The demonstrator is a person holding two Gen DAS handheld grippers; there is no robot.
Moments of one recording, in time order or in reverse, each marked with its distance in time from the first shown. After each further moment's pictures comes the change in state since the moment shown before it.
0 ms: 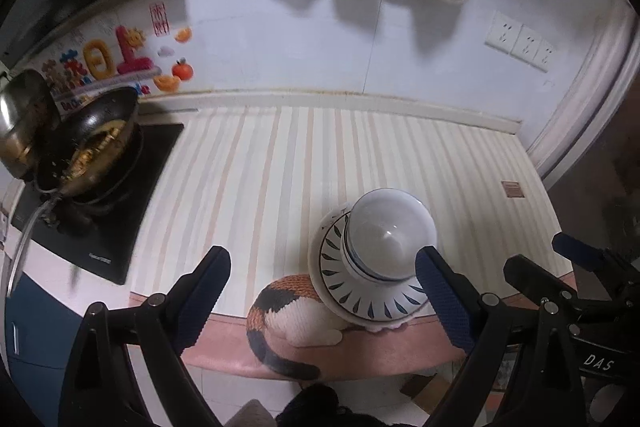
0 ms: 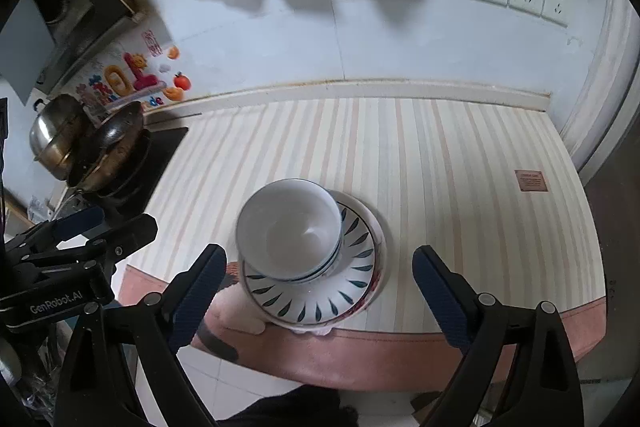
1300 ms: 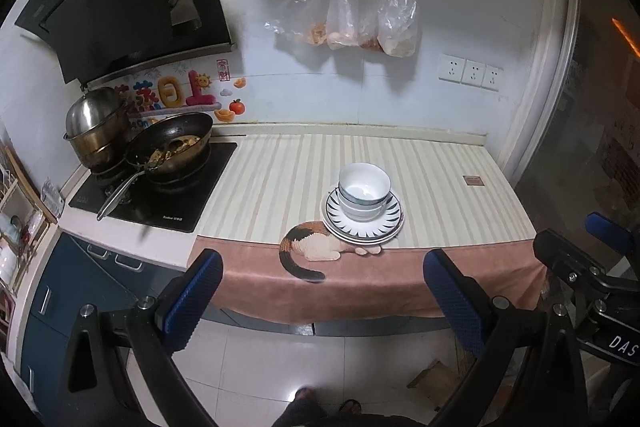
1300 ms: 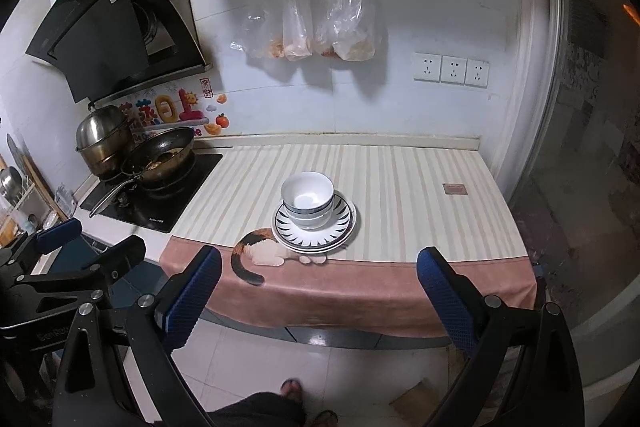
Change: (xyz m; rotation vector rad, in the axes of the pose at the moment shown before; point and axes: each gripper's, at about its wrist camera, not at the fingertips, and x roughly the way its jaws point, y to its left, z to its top) left arm -0.233 -0.036 -0.150 0.006 -0.195 0.078; right arm -0.297 0.051 -0.179 -0.057 -0.246 -0.084
